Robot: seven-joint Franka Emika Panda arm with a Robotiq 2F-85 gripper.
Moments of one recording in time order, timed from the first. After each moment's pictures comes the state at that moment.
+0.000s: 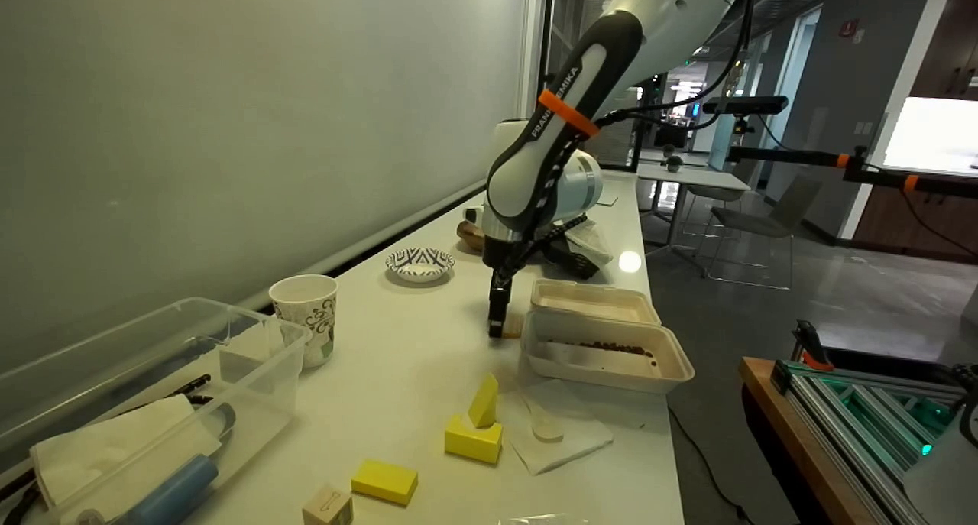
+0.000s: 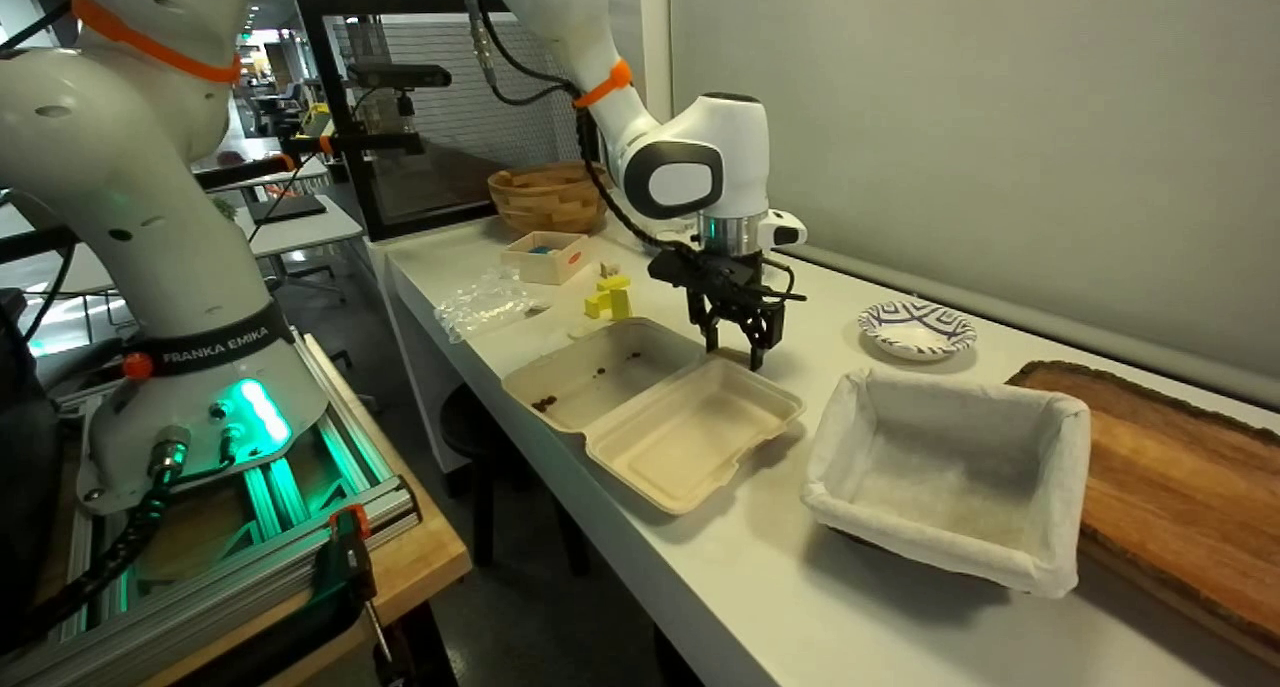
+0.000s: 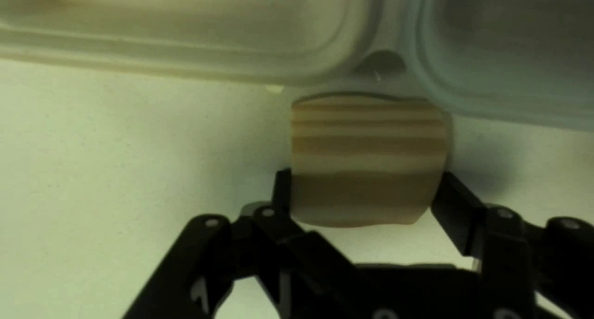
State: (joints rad) arm -0.44 0.60 -0.04 -2.07 0.05 2.73 -0.65
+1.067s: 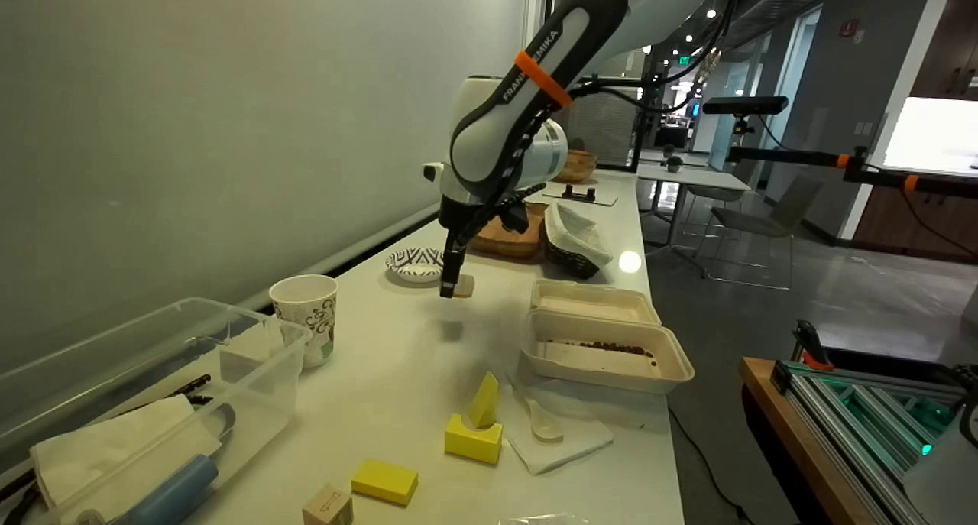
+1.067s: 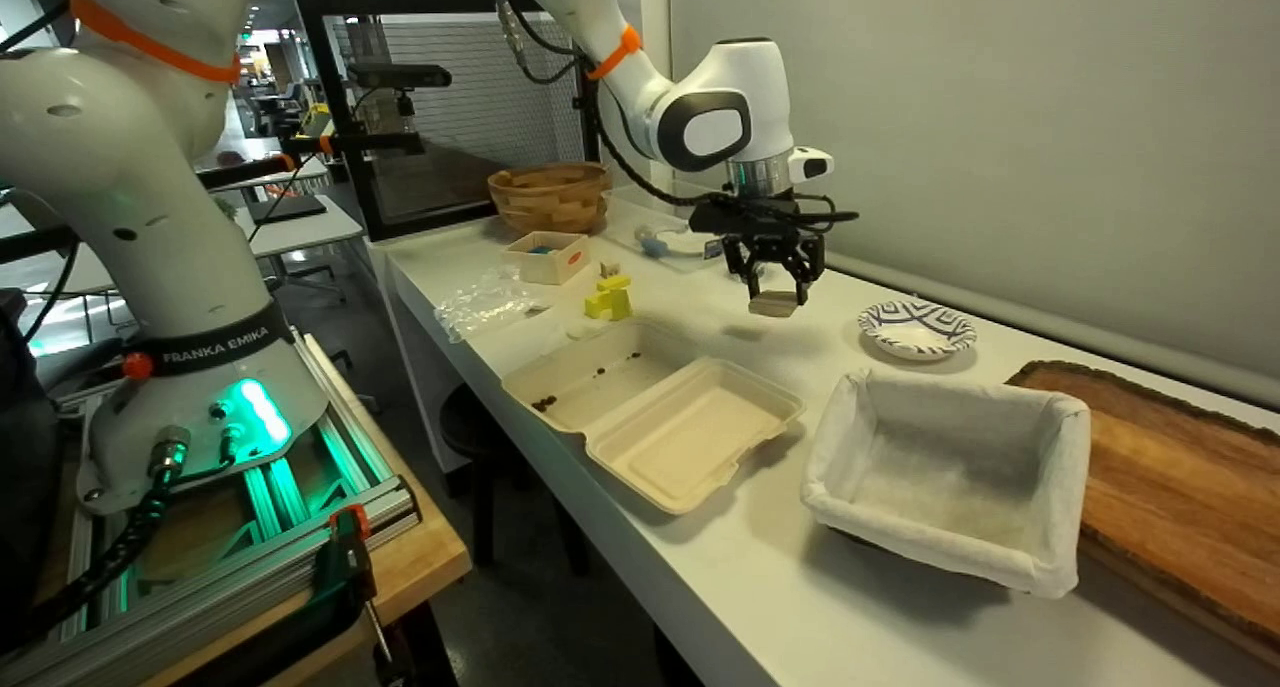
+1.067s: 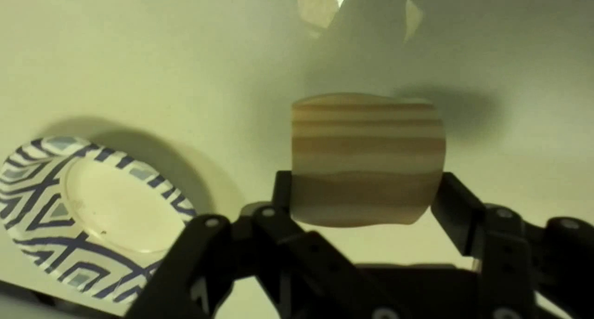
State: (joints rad) arm -0.39 0.60 -0.03 -1.91 0.00 2.72 -0.65
